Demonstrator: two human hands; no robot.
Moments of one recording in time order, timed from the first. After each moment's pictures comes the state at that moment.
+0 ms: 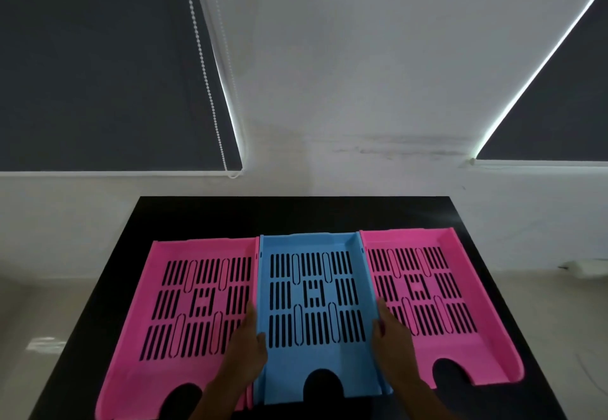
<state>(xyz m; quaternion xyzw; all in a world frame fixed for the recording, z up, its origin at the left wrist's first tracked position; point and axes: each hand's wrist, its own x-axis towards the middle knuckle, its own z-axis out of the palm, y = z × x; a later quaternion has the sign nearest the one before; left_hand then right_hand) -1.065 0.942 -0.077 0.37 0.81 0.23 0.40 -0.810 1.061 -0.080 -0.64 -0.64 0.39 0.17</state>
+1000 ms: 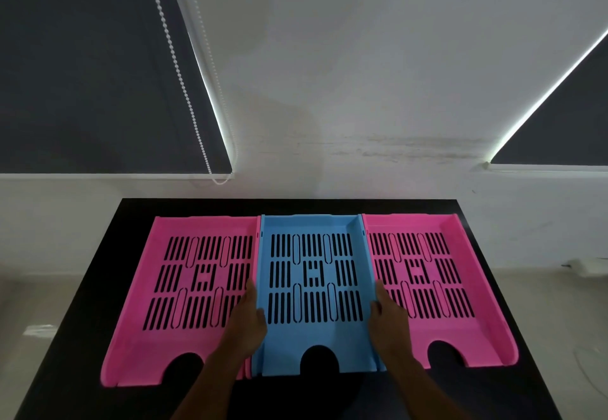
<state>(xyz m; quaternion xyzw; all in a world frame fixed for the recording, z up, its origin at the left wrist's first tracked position) -1.099 1.023 -0.083 0.37 0.80 0.22 0.41 -0.838 1.132 -0.075 -0.65 -0.64 0.39 0.15</state>
